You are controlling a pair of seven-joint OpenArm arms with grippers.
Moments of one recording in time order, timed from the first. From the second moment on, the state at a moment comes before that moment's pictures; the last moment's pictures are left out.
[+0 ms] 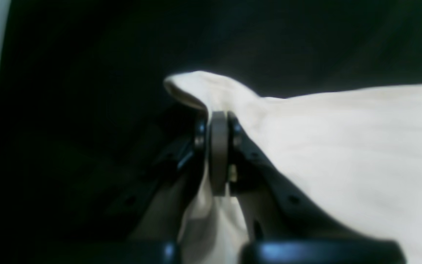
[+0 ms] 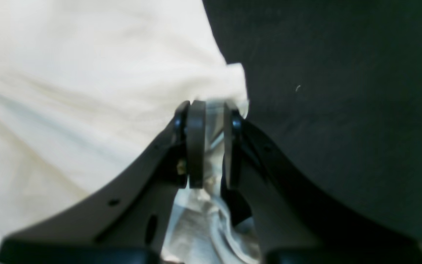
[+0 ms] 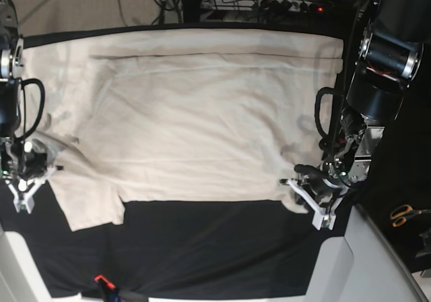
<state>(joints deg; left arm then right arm) -26.6 -21.8 23.9 43.2 -32.4 -8.4 15.7 28.0 22.4 1.0 33.7 9.6 16.0 -30.9</state>
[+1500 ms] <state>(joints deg) -22.4 -22.4 17.0 44.8 -32.1 -7.6 16.6 27.1 22.4 3.3 37.8 9.9 15.8 -33.9</state>
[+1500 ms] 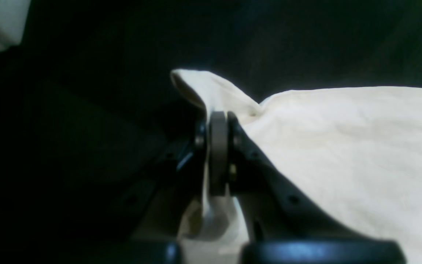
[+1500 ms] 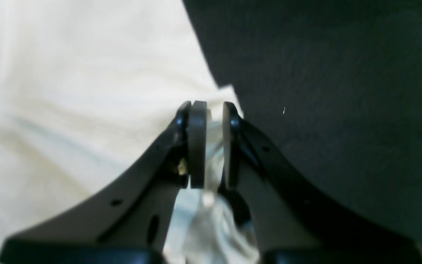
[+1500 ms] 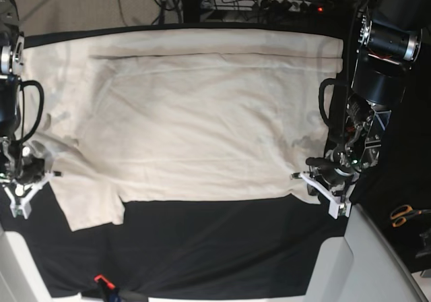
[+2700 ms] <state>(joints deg) -22.2 -22.5 17.1 44.8 -32.1 -7.7 17.5 28.6 21.7 2.9 32.0 10.2 7.6 -37.5</state>
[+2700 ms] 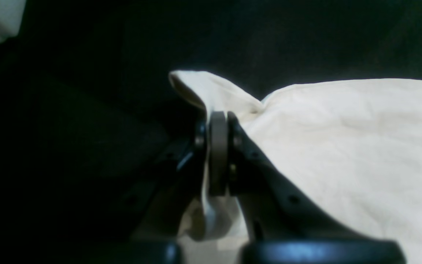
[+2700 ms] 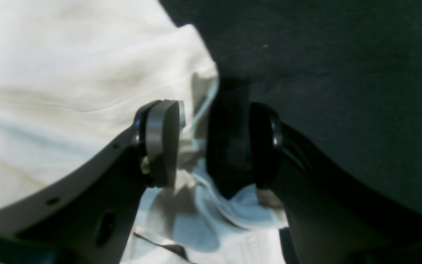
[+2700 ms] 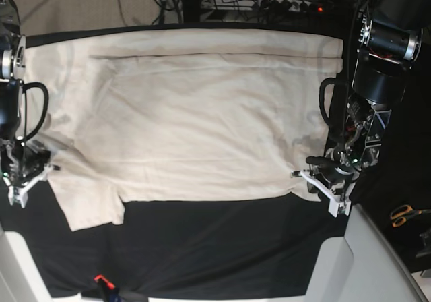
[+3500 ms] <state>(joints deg) -22.2 -22.5 17.1 44.8 -32.1 -7.6 17.5 30.5 21.9 -2.5 30.1 10.4 7.5 -37.0</state>
